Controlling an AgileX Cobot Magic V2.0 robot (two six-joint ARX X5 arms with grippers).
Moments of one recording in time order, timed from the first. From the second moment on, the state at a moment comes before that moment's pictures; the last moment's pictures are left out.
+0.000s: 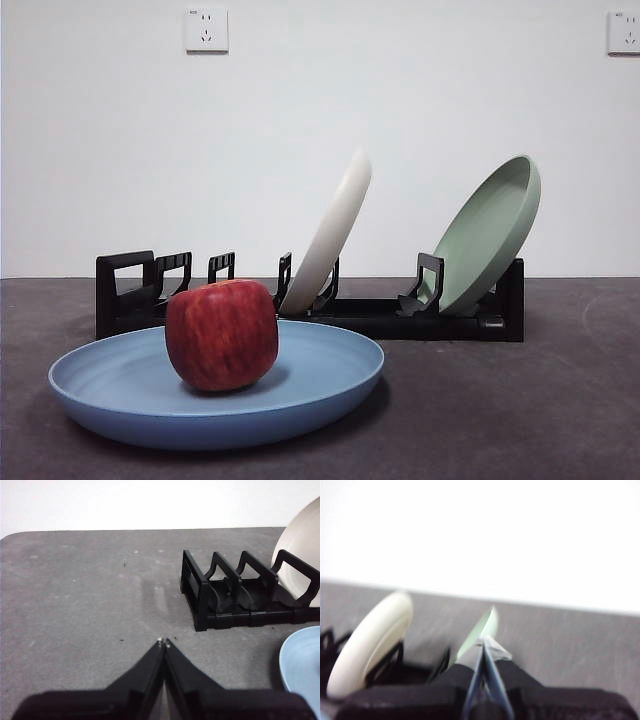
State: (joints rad) left arm -0.05 0.01 0.02 -0.18 0.03 -0.03; right arm 0.22 0.37 0.41 -0.02 0.00 -0.07
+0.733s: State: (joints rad) left arm -0.05 0.01 0.02 -0.18 0.03 -0.03; right arm 0.12 0.03 0.02 0.02 0.00 -0.02
